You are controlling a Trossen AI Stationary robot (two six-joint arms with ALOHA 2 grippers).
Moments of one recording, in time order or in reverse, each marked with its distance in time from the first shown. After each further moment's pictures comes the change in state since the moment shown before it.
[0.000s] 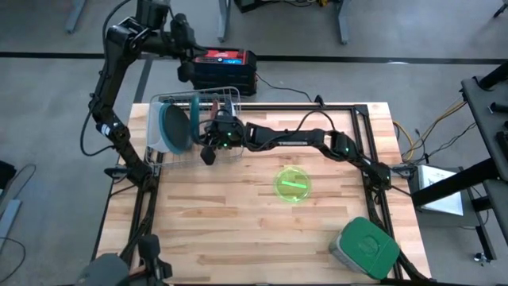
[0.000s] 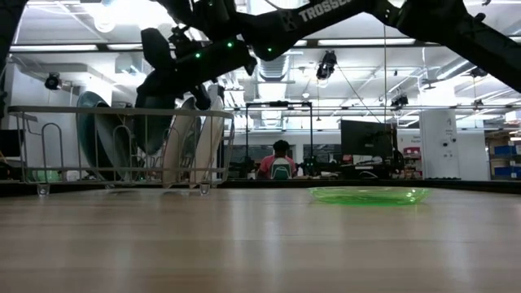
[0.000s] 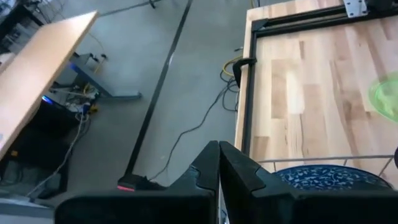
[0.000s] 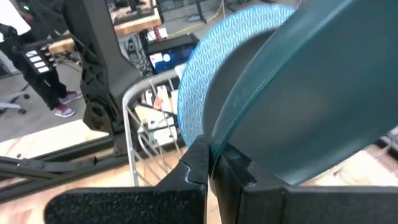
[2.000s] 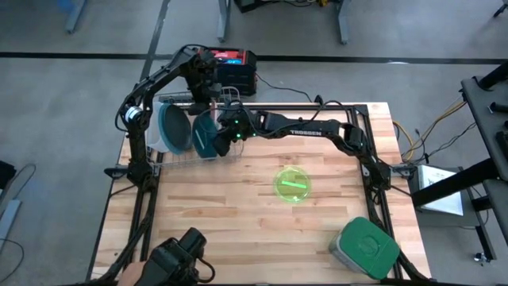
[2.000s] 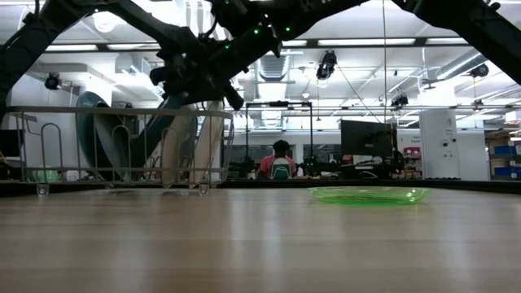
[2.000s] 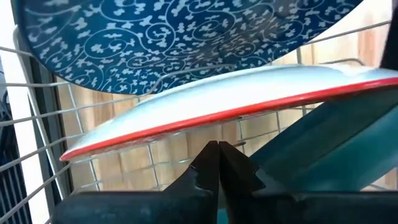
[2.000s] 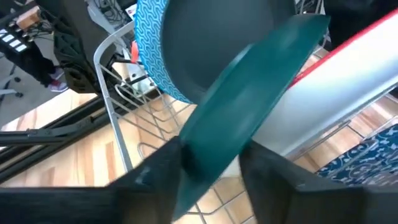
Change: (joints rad) left arm -0.027 0.284 -0.448 -0.307 -0.051 0.238; right arm -0.063 -0.160 -0.099 -0.336 -0.059 0.161
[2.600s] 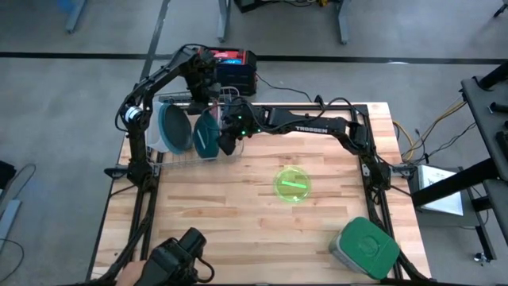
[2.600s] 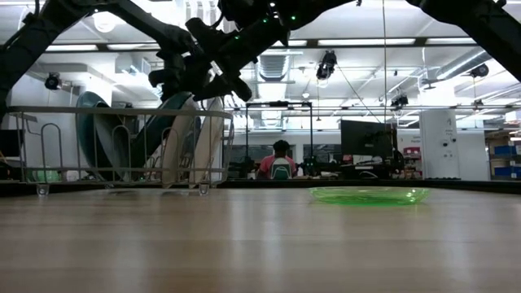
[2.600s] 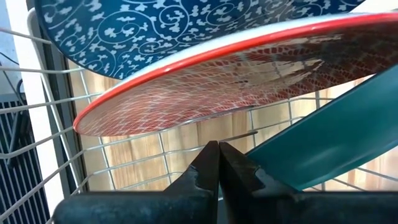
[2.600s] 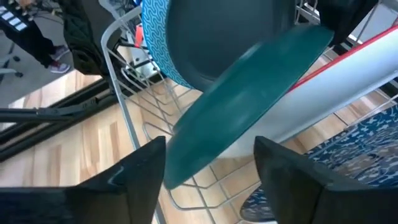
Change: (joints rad) left arm 0.001 0.001 0.001 0.005 -0.043 0.005; right arm -0.008 -0.058 0.005 -0.126 -0.047 -0.047
